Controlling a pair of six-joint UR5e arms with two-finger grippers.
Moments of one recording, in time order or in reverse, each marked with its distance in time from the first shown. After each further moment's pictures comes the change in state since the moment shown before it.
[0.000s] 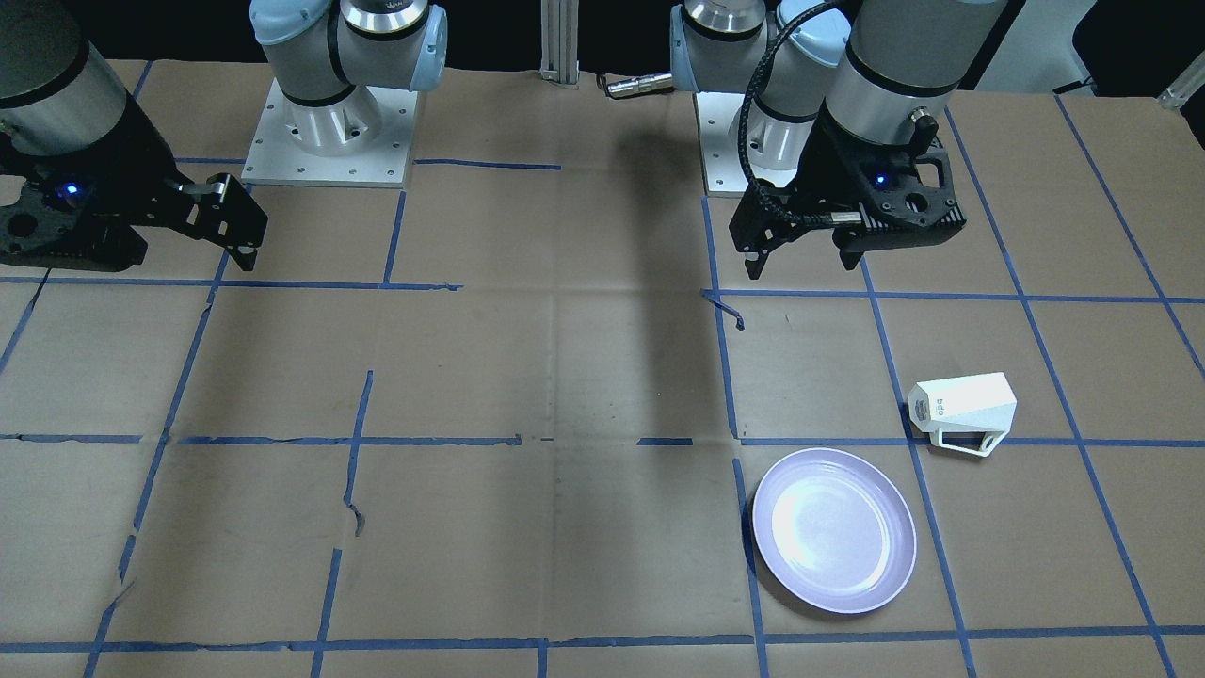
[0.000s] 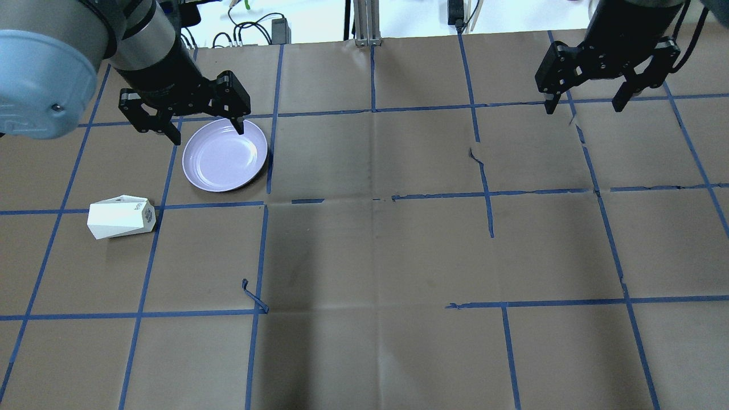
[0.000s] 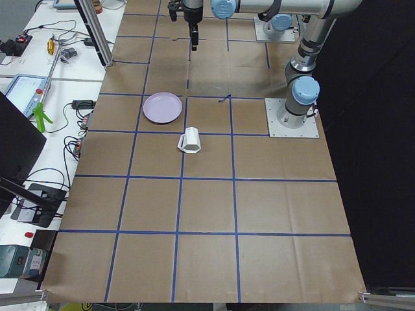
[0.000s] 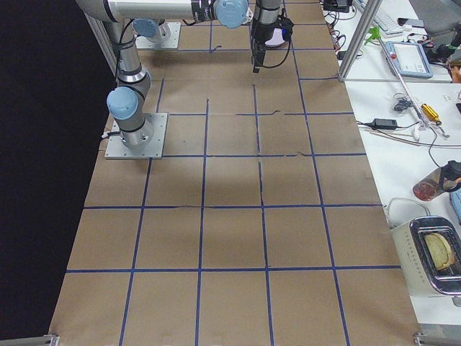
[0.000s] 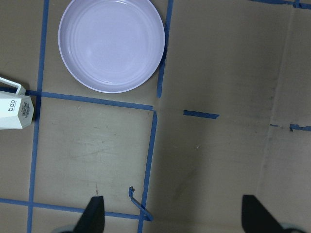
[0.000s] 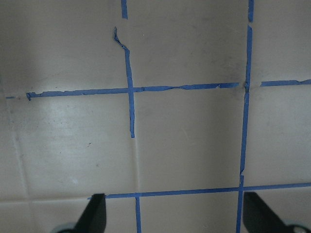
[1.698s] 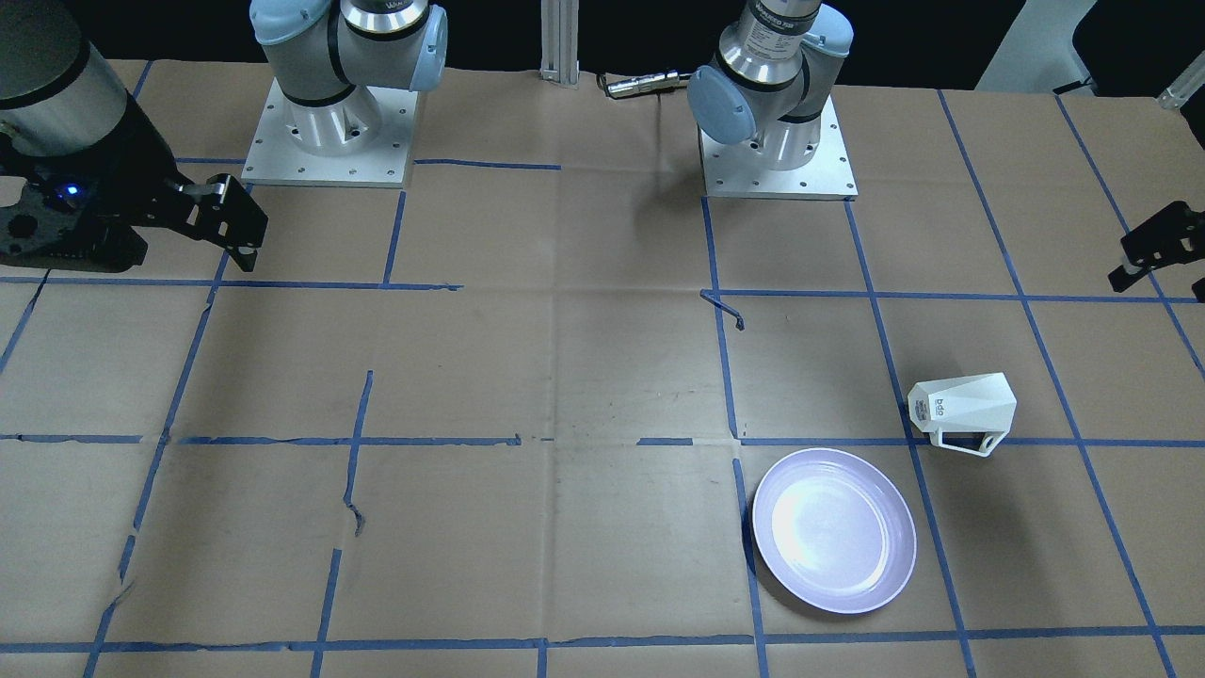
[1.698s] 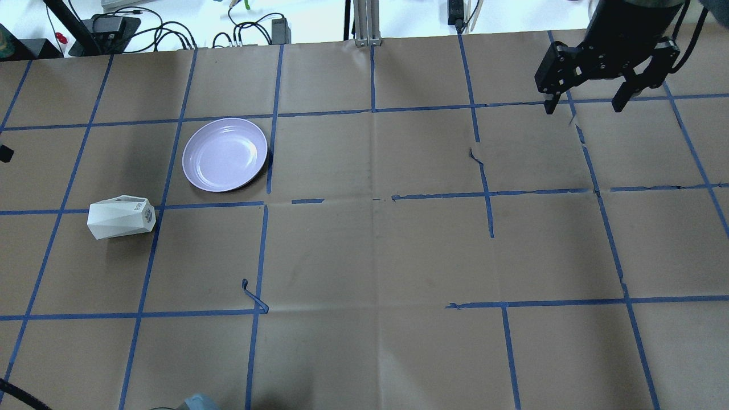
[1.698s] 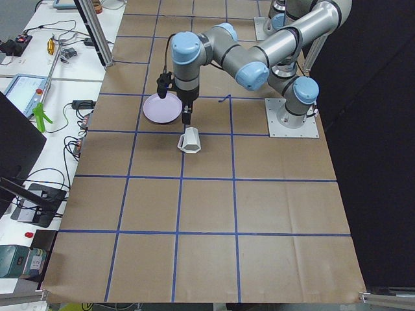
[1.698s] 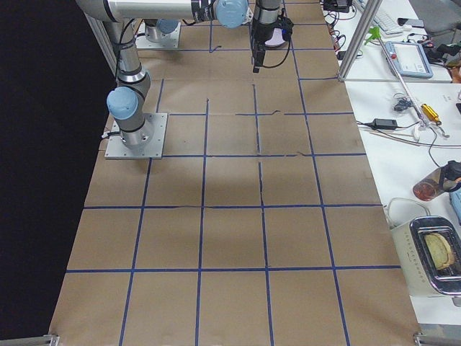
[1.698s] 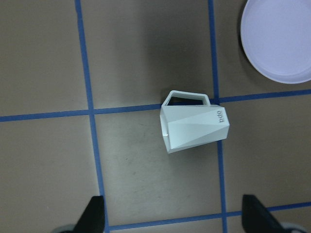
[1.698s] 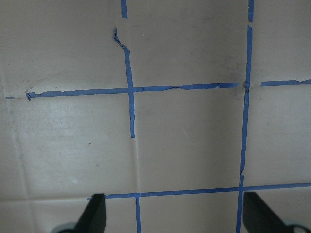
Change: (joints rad) left arm 0.763 -0.118 0.058 -0.016 -0.064 0.999; right arm 0.000 0.000 0.000 0.000 0.000 0.000
